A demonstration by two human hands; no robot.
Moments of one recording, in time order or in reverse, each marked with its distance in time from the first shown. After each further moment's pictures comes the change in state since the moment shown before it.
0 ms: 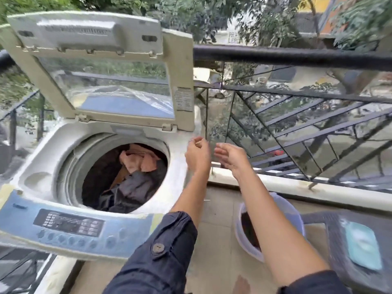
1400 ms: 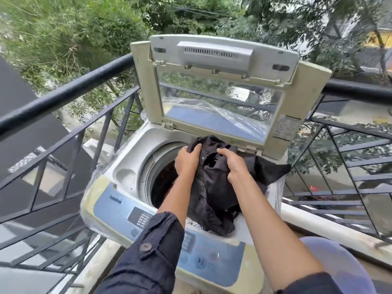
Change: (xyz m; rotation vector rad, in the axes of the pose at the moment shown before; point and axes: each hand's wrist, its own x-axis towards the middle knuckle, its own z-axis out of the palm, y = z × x) left_hand 0.130 0.009 -0.259 0.183 0.128 -0.038; right_hand -0.008 0.025 0.266 0.007 -0.046 0.106
